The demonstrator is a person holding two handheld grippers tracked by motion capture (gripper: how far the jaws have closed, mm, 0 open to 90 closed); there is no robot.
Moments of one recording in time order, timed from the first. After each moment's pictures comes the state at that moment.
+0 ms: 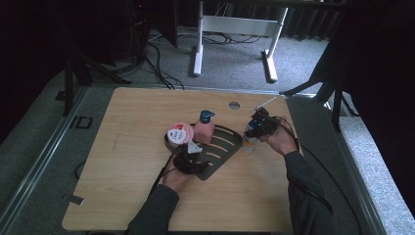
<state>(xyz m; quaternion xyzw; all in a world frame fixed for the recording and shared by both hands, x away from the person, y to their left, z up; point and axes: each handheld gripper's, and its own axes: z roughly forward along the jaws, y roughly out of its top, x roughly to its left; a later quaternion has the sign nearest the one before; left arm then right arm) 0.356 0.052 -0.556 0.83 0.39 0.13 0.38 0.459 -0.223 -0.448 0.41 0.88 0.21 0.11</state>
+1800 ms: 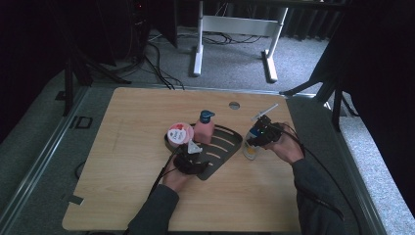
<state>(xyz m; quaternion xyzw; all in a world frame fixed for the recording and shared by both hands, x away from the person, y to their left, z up) 0.356 0.051 -0.556 0.83 0.39 0.13 0.38 0.427 -0.227 -0.443 0.36 0.90 0.21 0.11</state>
